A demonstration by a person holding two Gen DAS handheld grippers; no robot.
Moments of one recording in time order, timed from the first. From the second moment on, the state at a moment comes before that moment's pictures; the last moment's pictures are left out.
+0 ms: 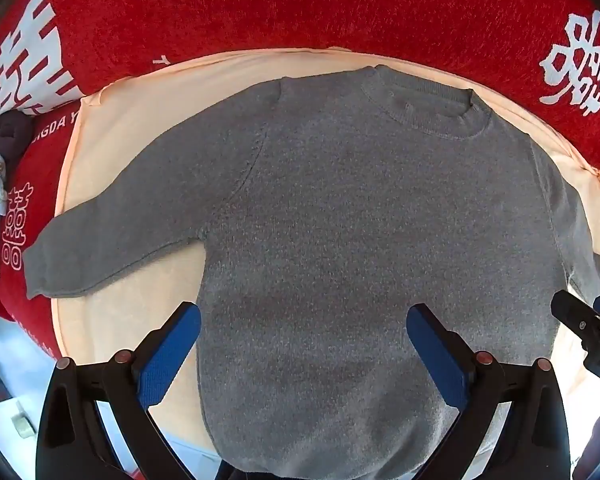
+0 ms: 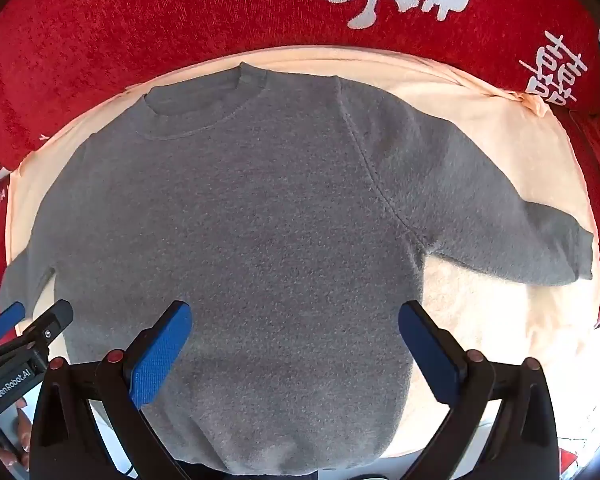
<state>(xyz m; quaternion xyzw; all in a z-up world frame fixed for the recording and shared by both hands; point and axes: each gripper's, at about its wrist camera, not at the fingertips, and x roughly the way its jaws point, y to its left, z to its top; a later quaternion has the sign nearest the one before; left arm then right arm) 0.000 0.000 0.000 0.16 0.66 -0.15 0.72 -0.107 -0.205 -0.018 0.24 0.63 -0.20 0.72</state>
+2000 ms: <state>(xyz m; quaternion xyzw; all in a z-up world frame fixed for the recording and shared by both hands) -0.002 0.006 -0.001 0.16 0.65 -0.14 0.73 -0.104 -0.203 -0.016 0.22 0.63 -0.20 0.72</state>
